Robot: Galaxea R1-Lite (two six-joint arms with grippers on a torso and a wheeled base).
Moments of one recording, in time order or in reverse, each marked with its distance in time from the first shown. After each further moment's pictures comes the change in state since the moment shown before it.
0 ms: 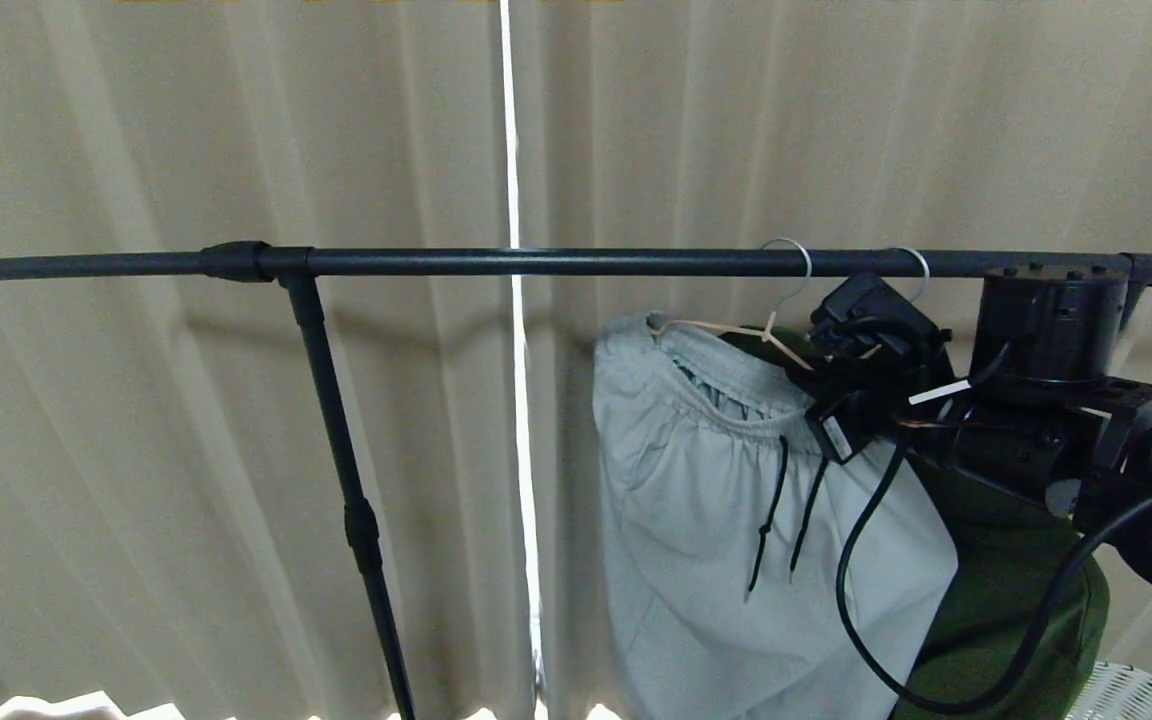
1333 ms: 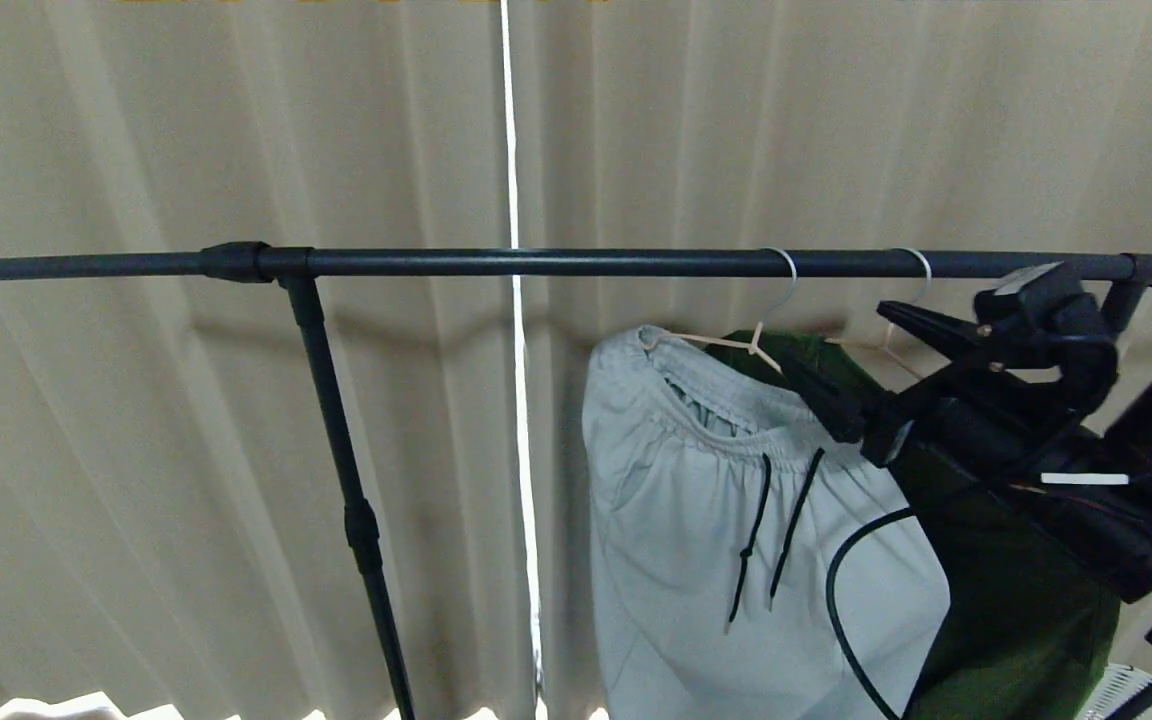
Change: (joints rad) left arm 0.000 0.000 0.000 0.000 0.000 0.000; right arm -0.001 -0.086 0.369 -0.696 0.135 0.249
